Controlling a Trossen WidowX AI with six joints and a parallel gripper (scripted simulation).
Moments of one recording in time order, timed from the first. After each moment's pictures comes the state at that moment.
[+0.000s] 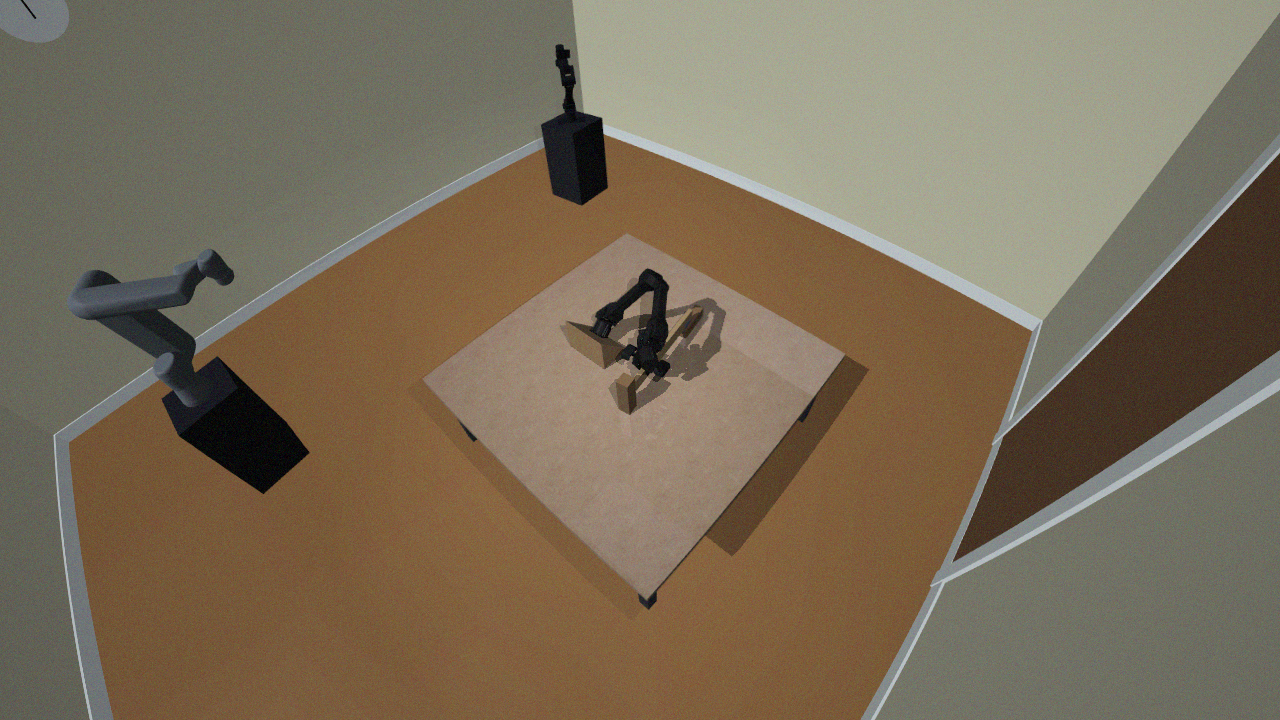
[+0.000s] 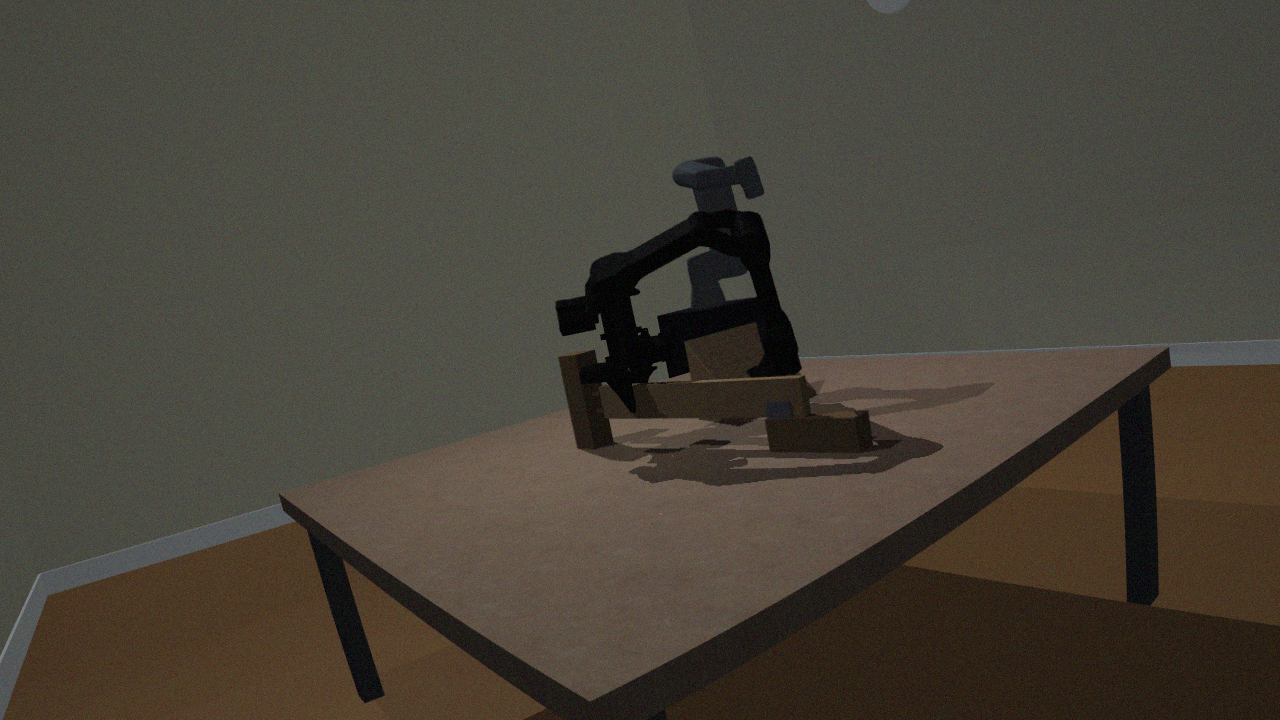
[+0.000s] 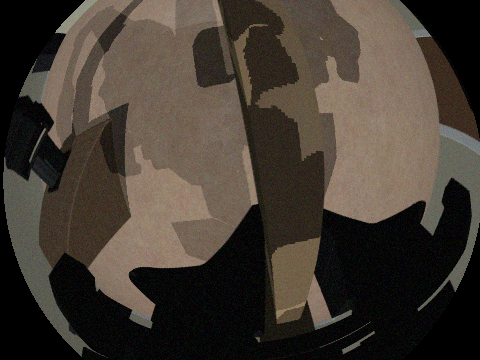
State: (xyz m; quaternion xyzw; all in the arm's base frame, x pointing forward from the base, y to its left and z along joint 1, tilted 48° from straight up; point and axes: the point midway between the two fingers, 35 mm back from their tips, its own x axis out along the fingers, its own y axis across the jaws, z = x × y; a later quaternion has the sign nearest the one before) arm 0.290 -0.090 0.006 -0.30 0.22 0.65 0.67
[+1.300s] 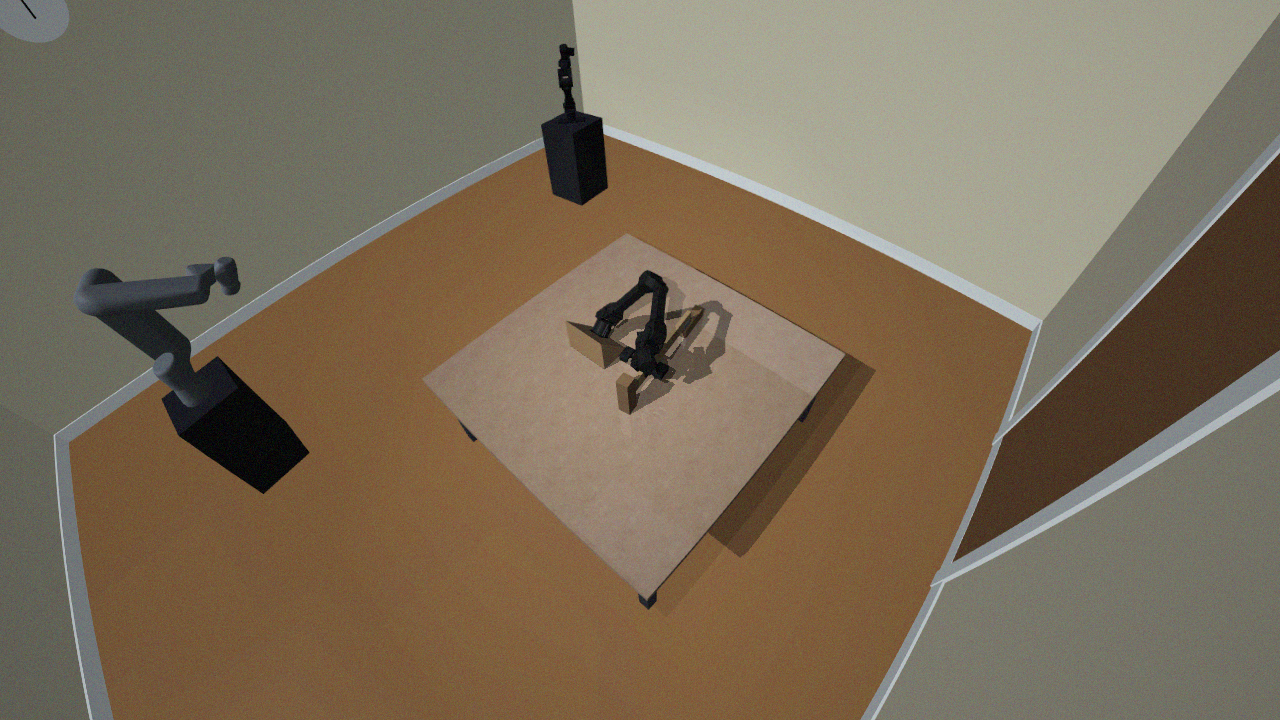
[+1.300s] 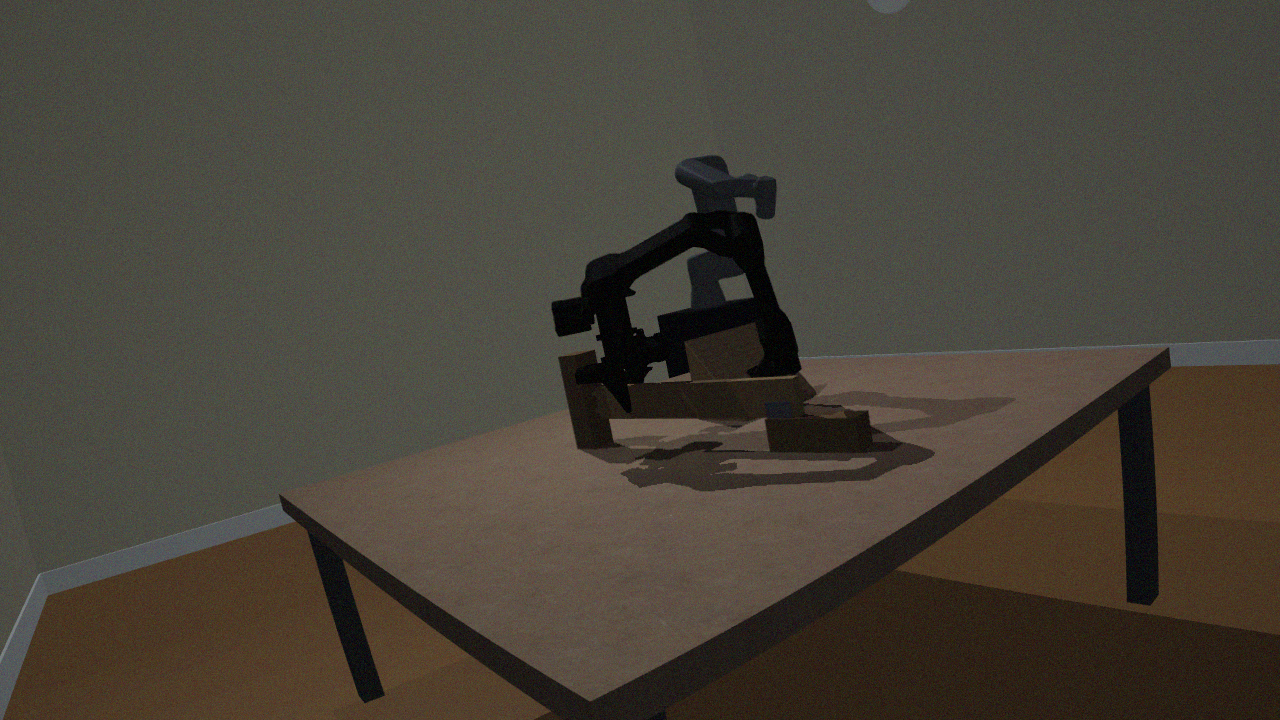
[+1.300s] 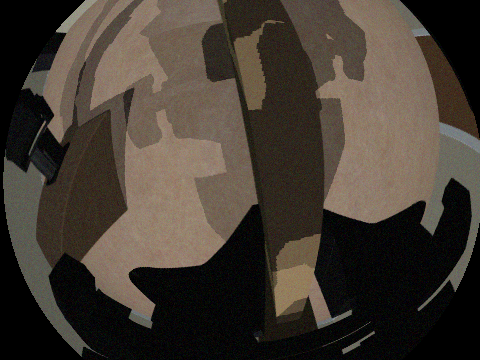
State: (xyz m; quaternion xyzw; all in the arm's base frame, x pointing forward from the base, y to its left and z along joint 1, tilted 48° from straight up) arm 0.291 -0.098 -0.002 -0.30 0.22 0.65 0.67
